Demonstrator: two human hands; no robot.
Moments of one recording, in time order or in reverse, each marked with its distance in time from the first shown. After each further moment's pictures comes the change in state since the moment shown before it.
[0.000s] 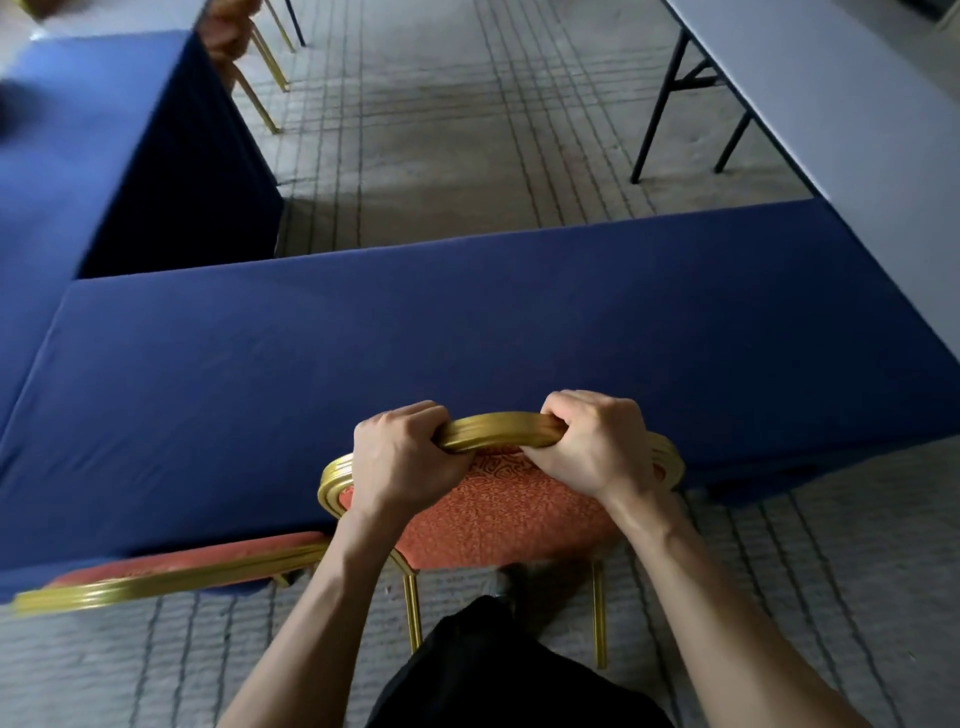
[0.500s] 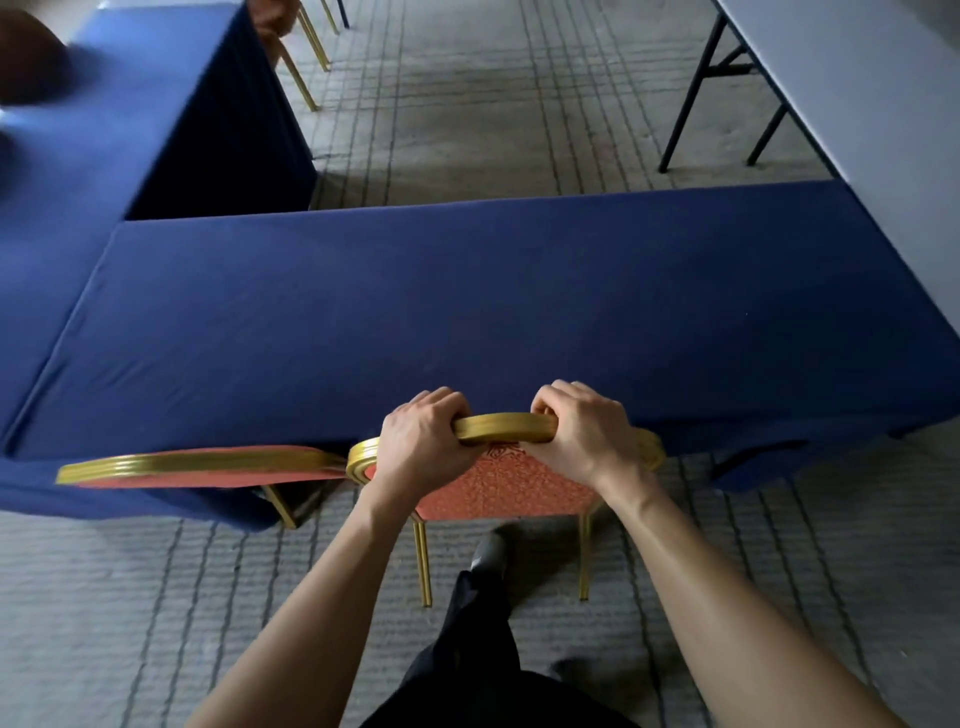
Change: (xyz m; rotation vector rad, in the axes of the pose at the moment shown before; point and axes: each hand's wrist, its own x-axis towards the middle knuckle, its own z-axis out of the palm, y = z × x) left_hand -0.092 0.031 0.042 0.087 -0.168 -0.061; right_hand -0.095 0.021 -0.014 -0.005 -0.336 0.025
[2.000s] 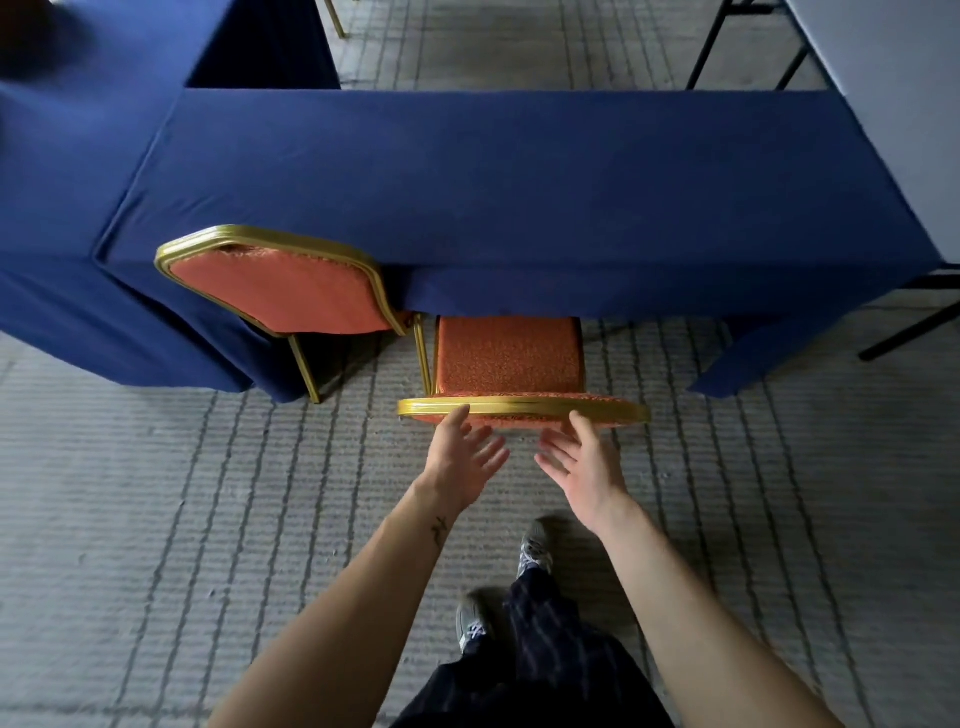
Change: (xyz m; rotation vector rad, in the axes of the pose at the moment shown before) left_hand -0.336 0.079 0.028 -1.842 -0.127 -1.314; right_hand -0.343 -0.121 0.051 1.440 0.040 1.130
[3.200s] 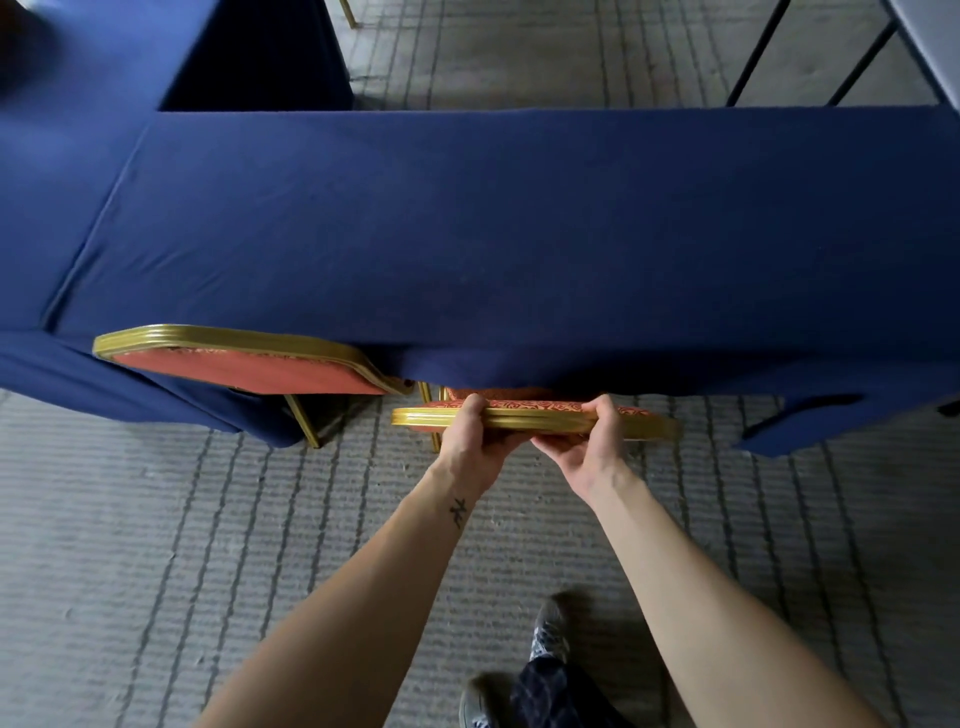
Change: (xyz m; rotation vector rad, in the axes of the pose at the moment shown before) left_hand 0.175 0.140 0.132 -0.010 0.056 0.064; right_hand 0.221 -0.128 0.107 0.234 0.093 0.160
